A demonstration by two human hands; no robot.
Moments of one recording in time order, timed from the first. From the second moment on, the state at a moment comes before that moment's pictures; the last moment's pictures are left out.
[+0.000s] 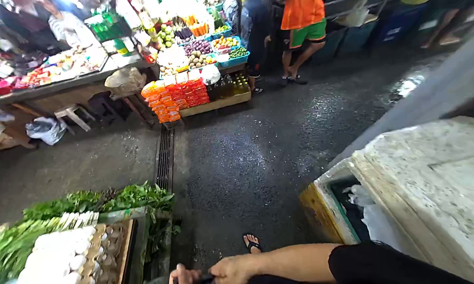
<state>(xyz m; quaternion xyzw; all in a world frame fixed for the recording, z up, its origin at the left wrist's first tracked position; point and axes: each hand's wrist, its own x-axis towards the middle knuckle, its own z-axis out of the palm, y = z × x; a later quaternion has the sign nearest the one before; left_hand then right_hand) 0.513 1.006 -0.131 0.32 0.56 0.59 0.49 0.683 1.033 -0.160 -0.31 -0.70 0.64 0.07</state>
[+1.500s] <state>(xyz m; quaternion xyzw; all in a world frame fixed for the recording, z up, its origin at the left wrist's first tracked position) 0.257 0.633 -0.162 0.04 0.77 0.57 0.29 0.337 0.845 -0.158 0.01 -0.92 0.34 -0.17</state>
